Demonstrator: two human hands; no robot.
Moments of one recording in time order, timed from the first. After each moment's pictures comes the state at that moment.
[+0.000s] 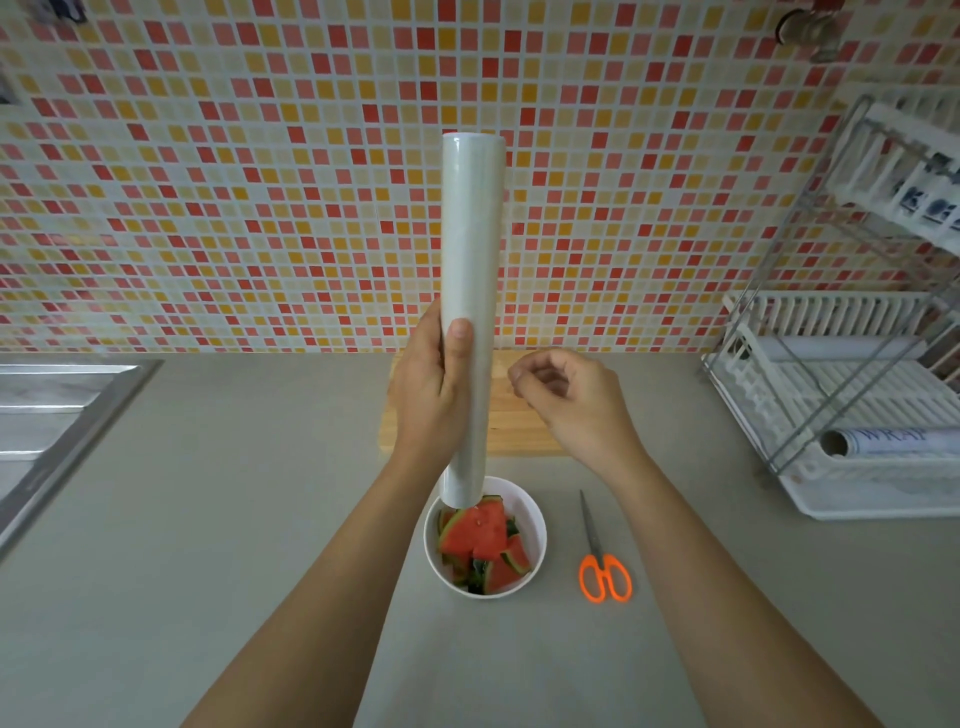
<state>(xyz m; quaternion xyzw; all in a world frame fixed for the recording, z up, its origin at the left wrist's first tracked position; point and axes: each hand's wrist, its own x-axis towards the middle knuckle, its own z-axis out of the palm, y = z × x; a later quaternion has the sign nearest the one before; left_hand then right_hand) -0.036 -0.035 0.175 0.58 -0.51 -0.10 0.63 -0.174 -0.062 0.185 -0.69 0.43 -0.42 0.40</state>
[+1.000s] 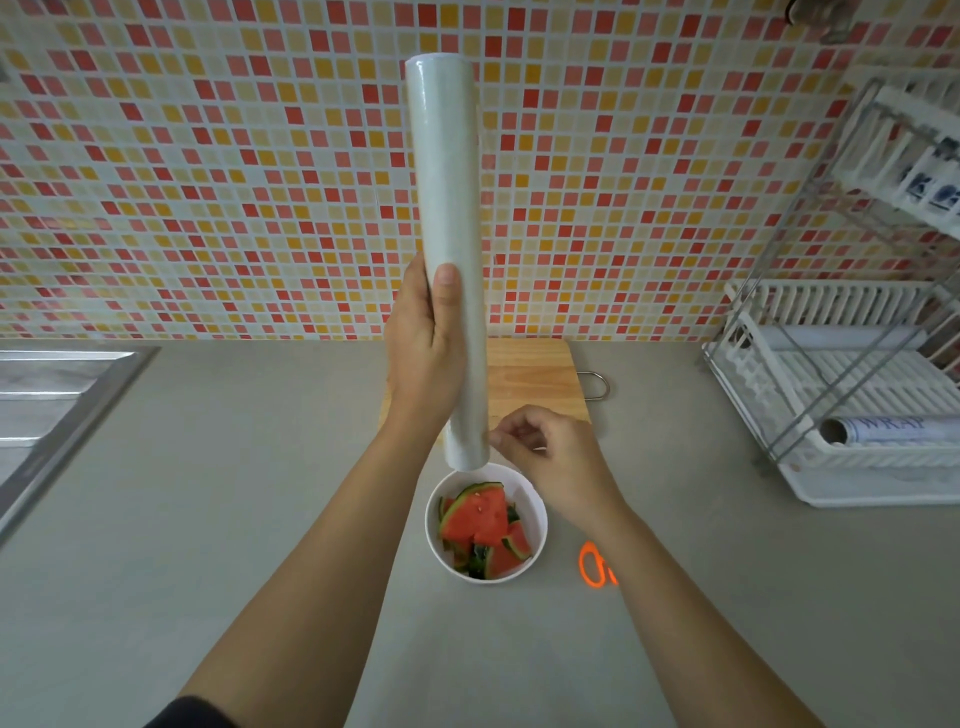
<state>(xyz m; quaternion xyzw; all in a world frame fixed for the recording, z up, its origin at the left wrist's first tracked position) -0.029 -0.041 0.197 0.55 -0.49 -0.12 0.67 -0.174 -0.033 0.134 -0.73 0.43 -0.35 0.39</state>
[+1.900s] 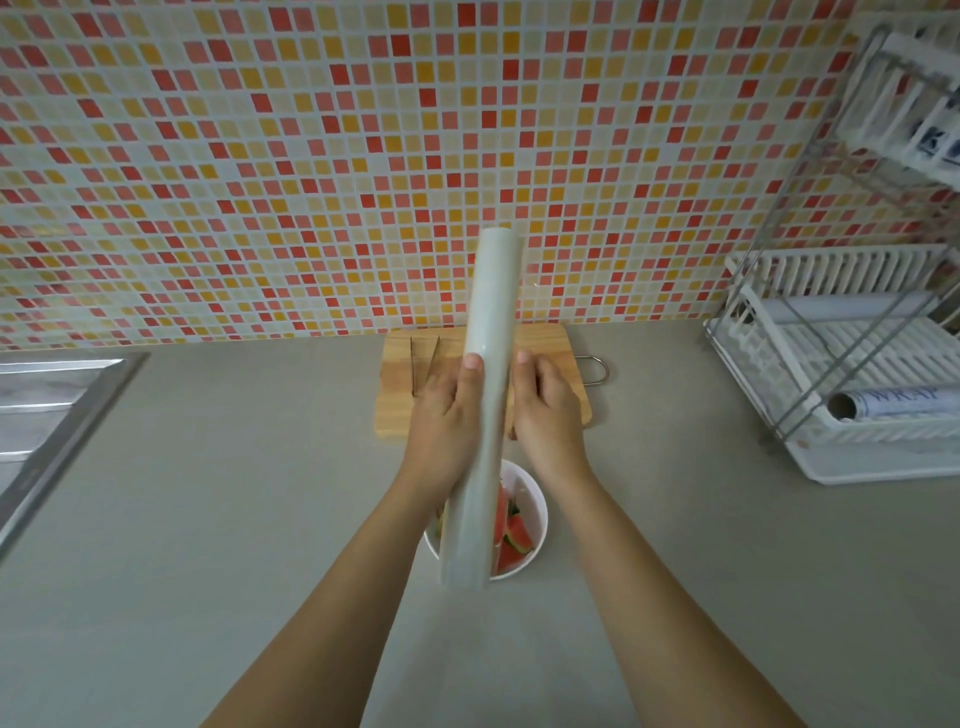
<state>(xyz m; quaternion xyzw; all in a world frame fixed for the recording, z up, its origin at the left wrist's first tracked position) -0.047 -0.022 0.137 0.62 -0.50 -0.31 0.52 -0.143 -0.059 0.132 -0.57 0.51 -0.48 0.43</state>
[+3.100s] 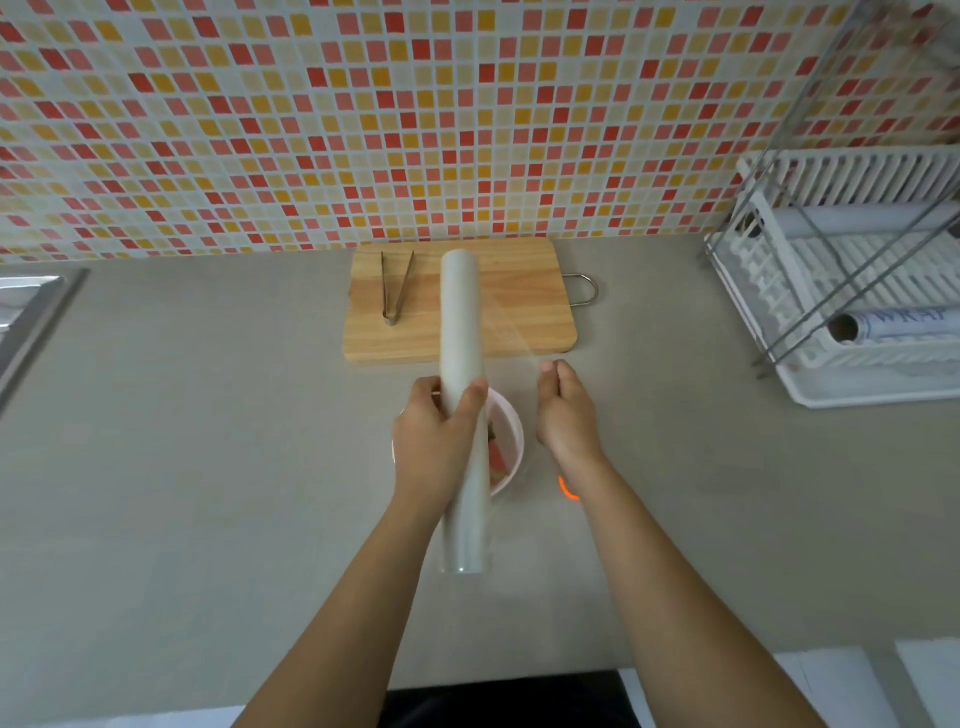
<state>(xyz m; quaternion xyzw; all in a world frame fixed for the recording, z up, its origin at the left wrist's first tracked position) -0.077 0.012 0.067 0.76 -0.36 -0.32 0.44 -0.200 -0.058 0.029 -0.55 0.63 -0.35 0.42</state>
